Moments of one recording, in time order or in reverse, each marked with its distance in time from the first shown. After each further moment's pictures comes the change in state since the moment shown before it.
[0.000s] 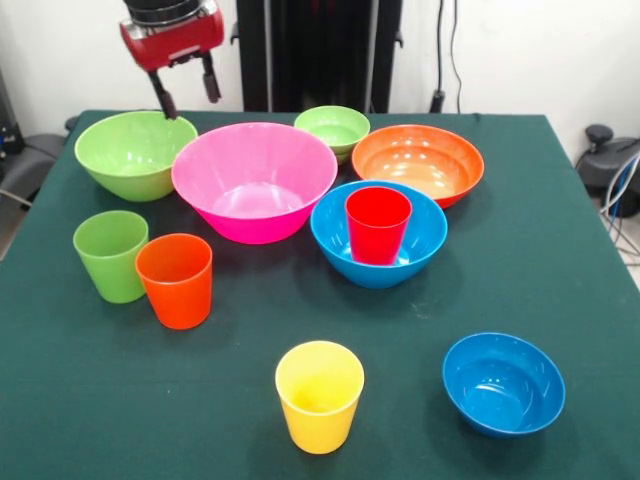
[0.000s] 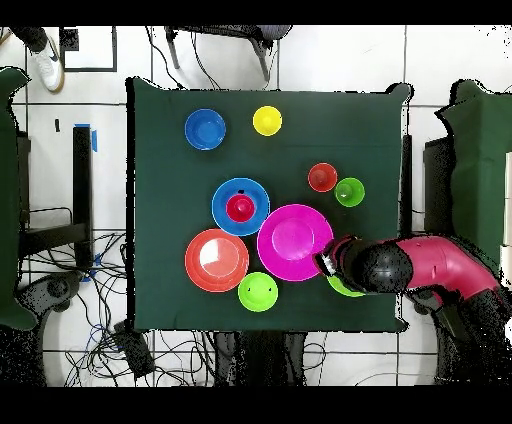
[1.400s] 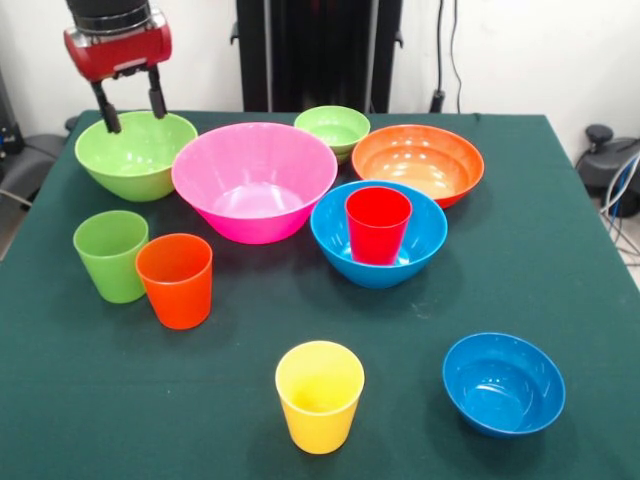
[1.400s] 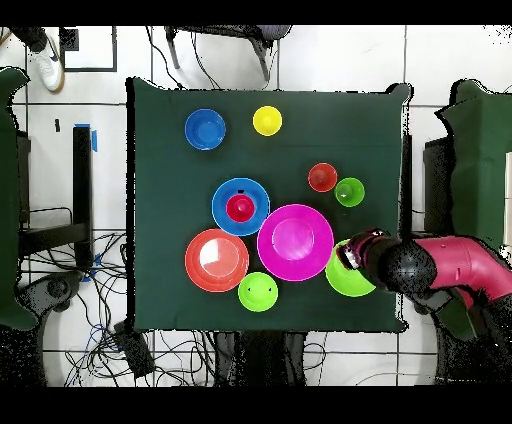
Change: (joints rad) arm -0.063 0.044 0.022 -0.079 -0.105 0.001 -0.066
